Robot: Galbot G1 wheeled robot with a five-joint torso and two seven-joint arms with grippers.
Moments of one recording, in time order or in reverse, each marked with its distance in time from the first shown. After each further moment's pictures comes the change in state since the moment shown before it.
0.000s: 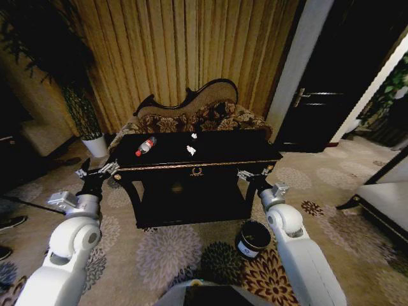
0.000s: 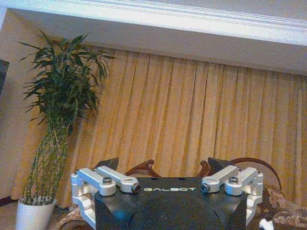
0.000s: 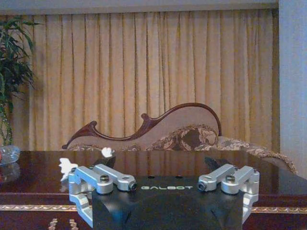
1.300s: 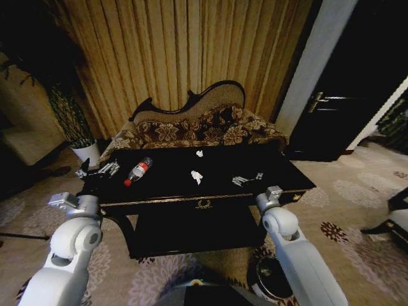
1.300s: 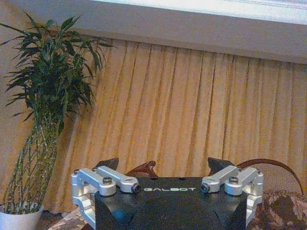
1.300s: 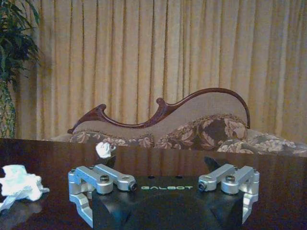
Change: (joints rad) left arm 0.006 -0.020 -0.001 -0.008 0.022 0.000 -0.001; right arm 0.015 -0.035 -0.100 -0.023 -0.018 -0.016 0.000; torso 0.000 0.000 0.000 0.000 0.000
